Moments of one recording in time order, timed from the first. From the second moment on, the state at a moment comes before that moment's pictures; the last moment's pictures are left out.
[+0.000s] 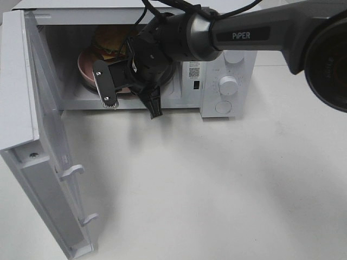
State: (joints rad) left arm -0.07 -0.01 -0.52 -0.01 1.09 -0.04; right arm 0.69 2.34 -1.84 -0.42 0.44 -1.00
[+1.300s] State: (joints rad) left arm -0.07 -0.01 -0.52 0.00 1.09 -0.04; right arm 0.68 2.44 -1.98 -0.43 0.42 -0.98
